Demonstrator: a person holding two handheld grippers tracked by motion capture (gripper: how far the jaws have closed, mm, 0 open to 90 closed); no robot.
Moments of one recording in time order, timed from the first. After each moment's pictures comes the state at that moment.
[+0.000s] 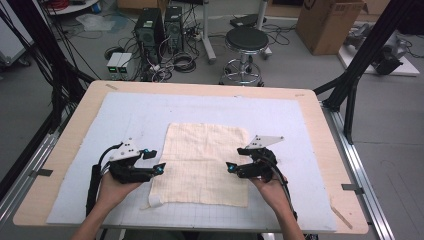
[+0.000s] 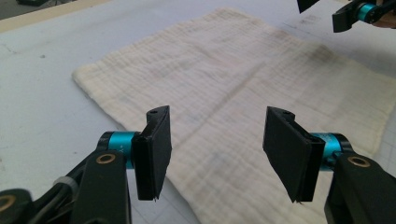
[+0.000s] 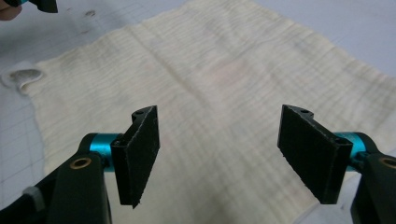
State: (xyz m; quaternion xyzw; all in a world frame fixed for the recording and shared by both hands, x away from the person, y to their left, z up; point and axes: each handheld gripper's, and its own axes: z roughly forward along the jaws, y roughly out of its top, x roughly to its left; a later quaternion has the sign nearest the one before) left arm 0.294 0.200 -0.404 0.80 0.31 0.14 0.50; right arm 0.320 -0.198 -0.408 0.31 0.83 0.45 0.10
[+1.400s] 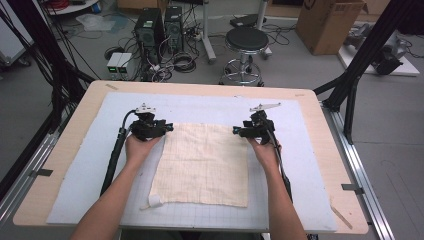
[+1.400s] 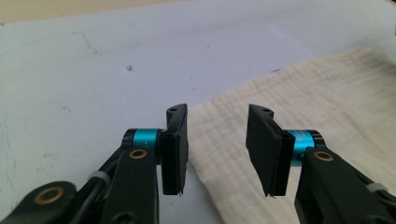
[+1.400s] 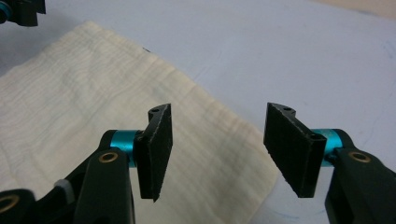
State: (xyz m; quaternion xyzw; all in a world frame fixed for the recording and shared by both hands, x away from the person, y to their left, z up) left arm 0.429 0.182 -0.430 0.75 0.46 0.16 0.45; right arm 0.436 -0.211 -0.415 0.43 0.80 0.41 0.11
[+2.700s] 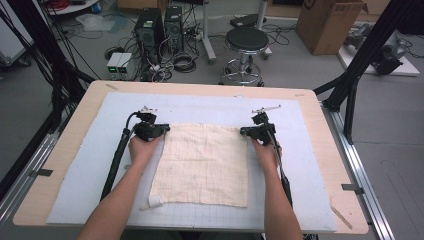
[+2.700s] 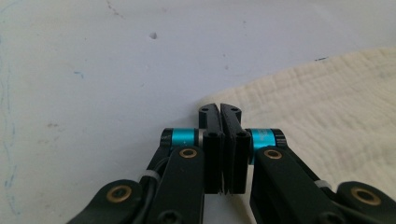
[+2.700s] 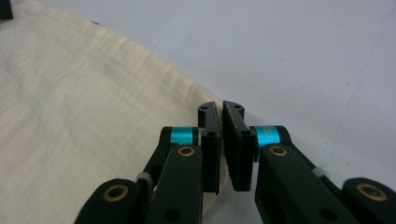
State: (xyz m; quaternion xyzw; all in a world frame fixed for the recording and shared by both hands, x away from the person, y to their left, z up) left arm 0.436 0.180 -0.442 0.74 0.50 0.16 0.42; right arm 0.445 -0.220 -0.434 0.48 0.79 0.38 0.09
